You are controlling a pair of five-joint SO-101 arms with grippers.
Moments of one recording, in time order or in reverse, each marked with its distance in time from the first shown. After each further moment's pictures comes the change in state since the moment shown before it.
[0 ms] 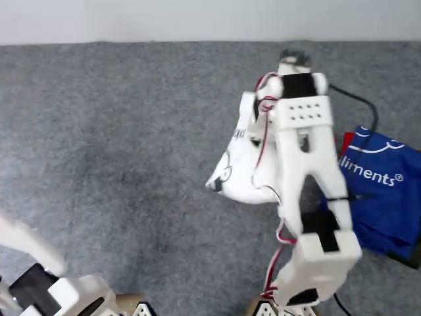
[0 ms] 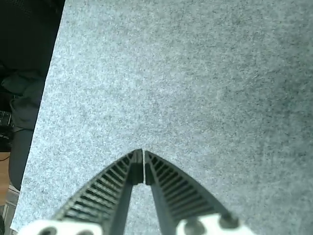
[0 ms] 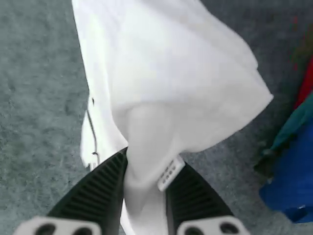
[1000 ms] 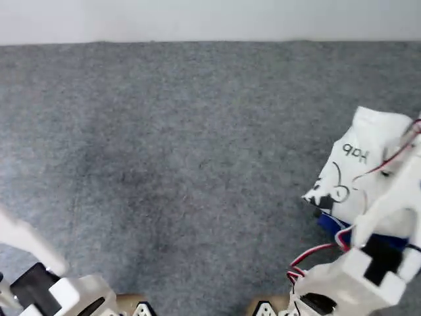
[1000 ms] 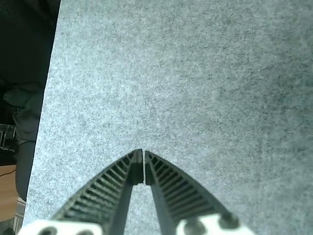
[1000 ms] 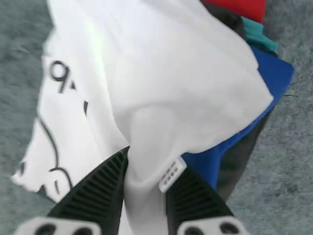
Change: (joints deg) left arm 1.8 0.0 0.0 -0.1 -2.6; right arm 44.9 -2.5 6.1 -4.5 43.3
